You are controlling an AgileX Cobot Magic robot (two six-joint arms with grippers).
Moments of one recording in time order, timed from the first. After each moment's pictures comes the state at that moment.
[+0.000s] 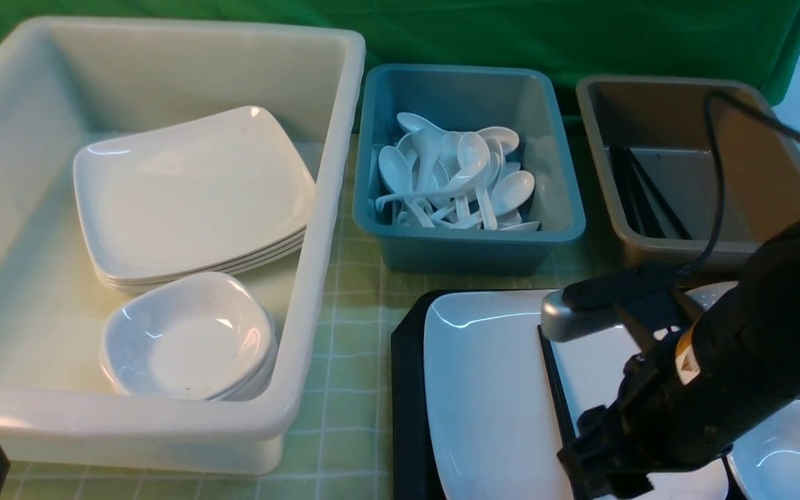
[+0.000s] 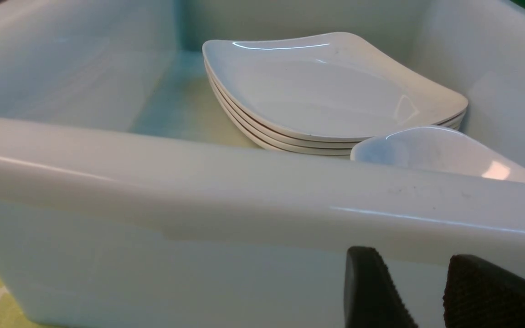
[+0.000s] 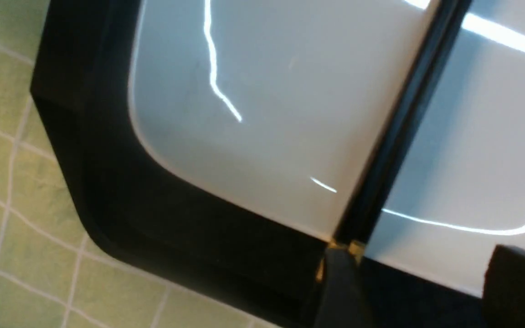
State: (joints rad) right arm 0.69 1.46 -0.93 0.09 0.87 0.28; left arm 0.02 0.00 0.01 -0.06 0.23 -0.02
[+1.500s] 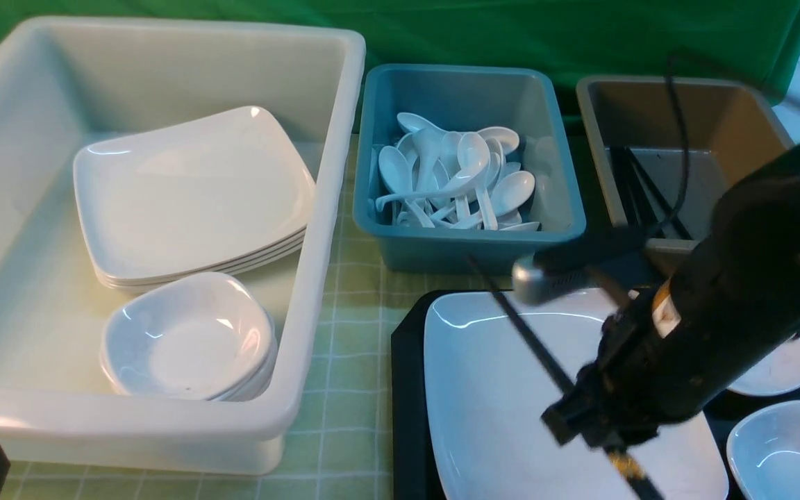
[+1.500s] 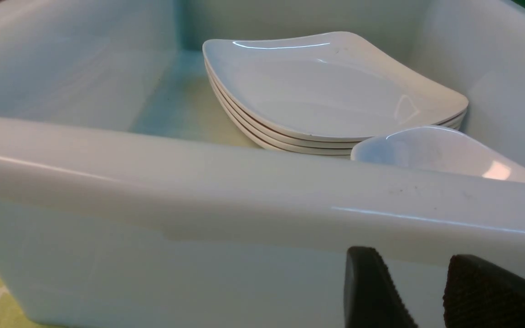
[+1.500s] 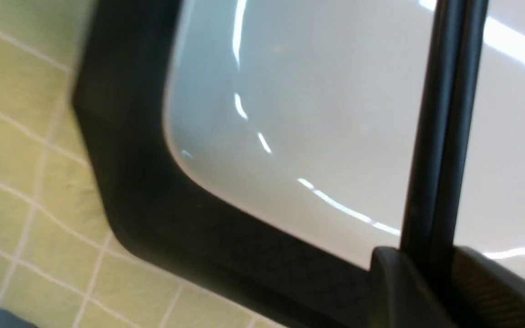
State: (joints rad) right arm 0.70 1.45 -1.10 0.04 1.01 0.23; left arm 0.02 0.00 0.01 -0.06 0.23 -0.03
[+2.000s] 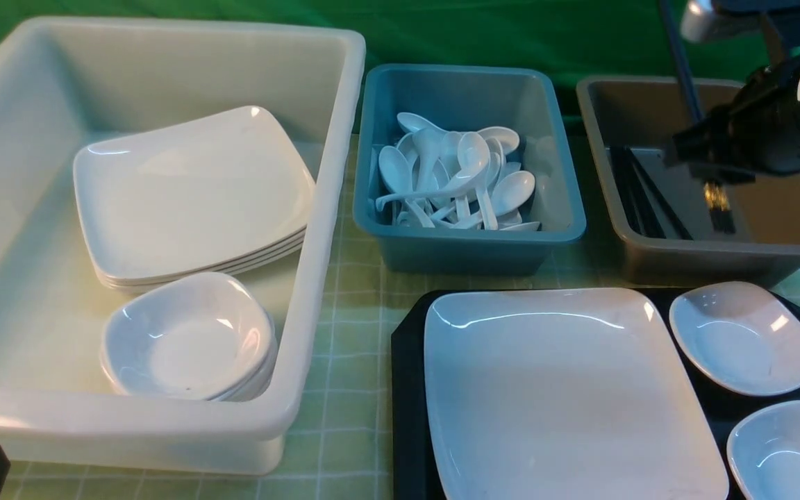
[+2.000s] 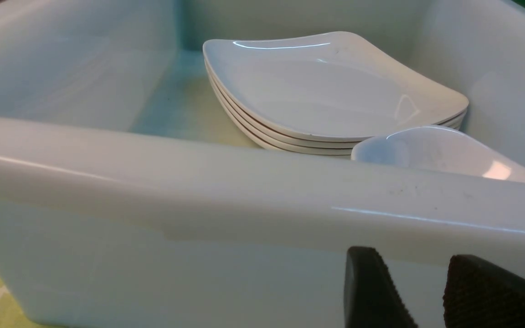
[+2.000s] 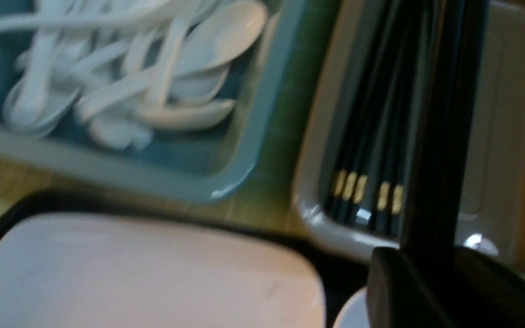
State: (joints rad) right arm 0.26 1.56 -1.31 -0.14 0.63 0.23; left arm 0.02 0.00 0.01 -0.06 0.23 -0.02
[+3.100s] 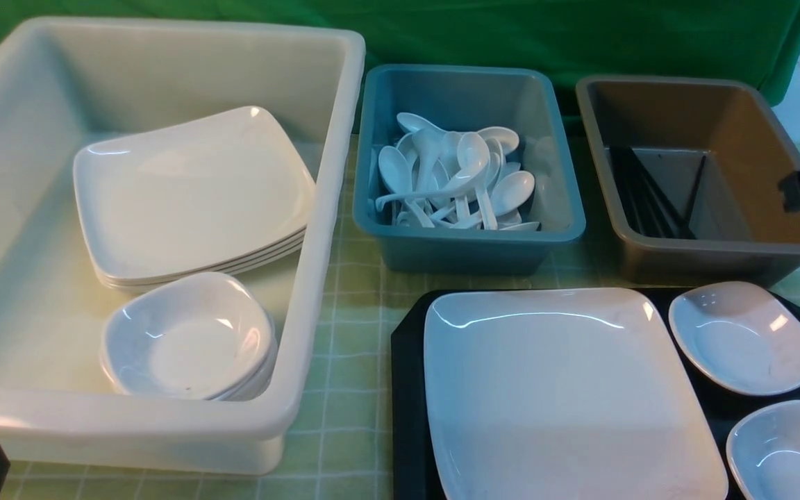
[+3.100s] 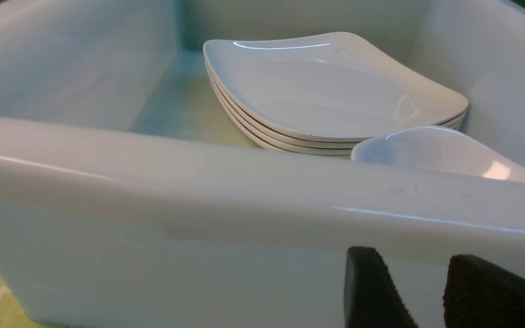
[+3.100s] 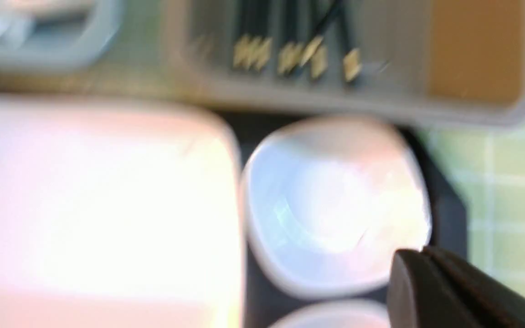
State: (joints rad) right arm 0.18 1.29 -1.17 -0.07 0.98 0.12; left arm 0.02 0.00 0.01 -0.06 0.23 -0.02
